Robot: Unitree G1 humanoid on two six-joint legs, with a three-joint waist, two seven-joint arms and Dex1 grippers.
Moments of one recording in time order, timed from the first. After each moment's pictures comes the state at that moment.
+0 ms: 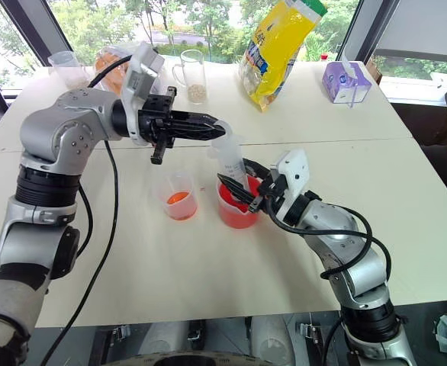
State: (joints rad) left arm -1.02 0.51 -0.10 0.12 -0.59 0.71 -1.29; right arm -0.21 -0.43 0.06 -0.56 0.45 0.48 0.56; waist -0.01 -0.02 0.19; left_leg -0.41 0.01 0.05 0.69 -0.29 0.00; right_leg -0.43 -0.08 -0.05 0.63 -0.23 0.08
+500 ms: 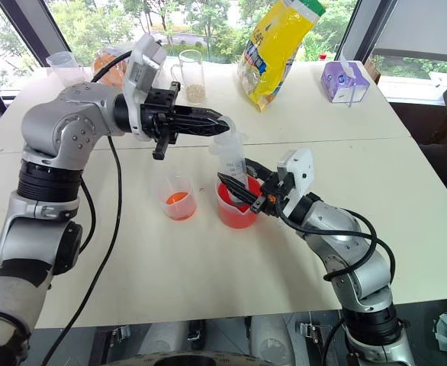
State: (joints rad) left arm -1.07 0.50 -0.10 0.14 -0.60 0.73 -1.29; right arm -0.20 -0.42 0.03 -0.58 0.53 0.51 0.55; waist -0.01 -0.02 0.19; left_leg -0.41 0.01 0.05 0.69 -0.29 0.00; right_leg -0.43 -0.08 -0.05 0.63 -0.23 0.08
